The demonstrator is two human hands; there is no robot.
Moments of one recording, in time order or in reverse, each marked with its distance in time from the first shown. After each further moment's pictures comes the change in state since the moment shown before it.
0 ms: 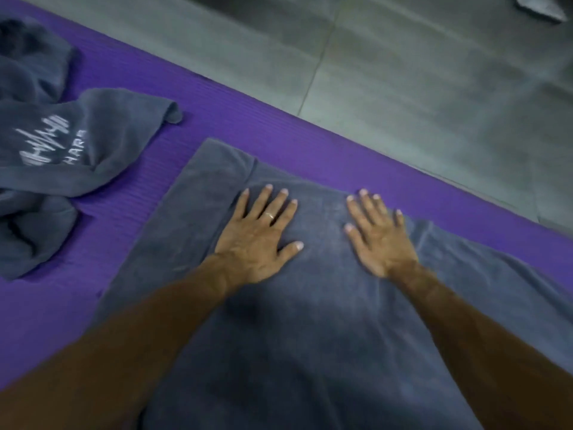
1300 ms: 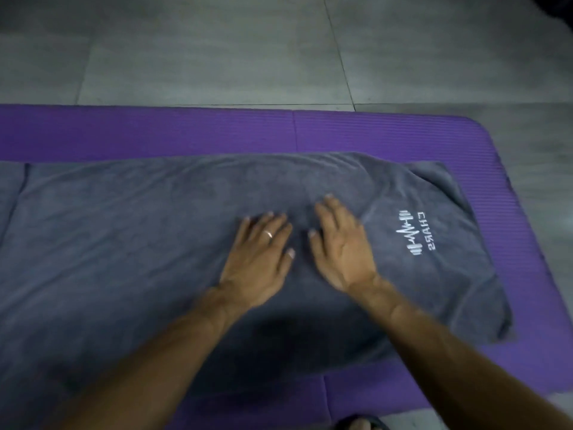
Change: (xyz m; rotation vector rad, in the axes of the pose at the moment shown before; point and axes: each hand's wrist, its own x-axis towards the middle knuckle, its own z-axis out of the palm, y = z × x) left_hand -0.008 0.324 0.005 -0.172 0.062 0.355; right_hand -0.236 0.173 0.043 0.315 0.293 0.315
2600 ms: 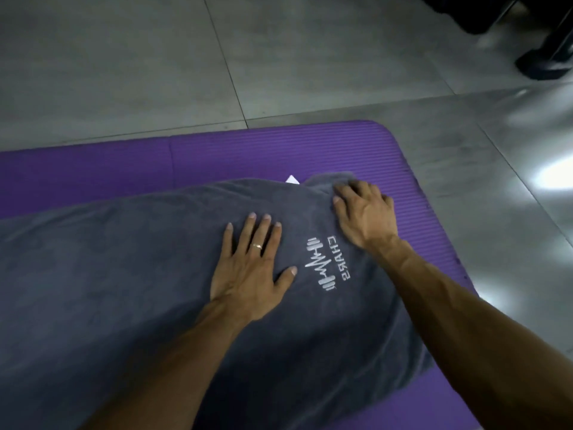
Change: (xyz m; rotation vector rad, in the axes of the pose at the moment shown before) left_hand 0.130 0.121 0.058 0.146 -0.138 0.032; right_hand 0.048 0.235 -0.059 -0.224 -0.009 0.335
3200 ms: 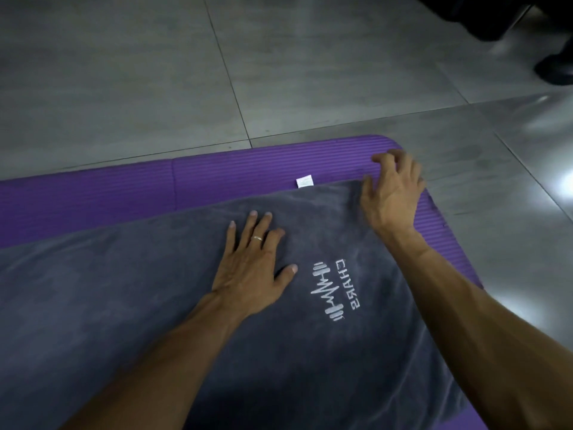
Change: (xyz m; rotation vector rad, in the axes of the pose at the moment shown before) left_hand 0.046 -0.015 -0.019 -0.109 -0.021 -0.008; right_hand 0.055 0.006 -0.021 0.224 0.420 0.171
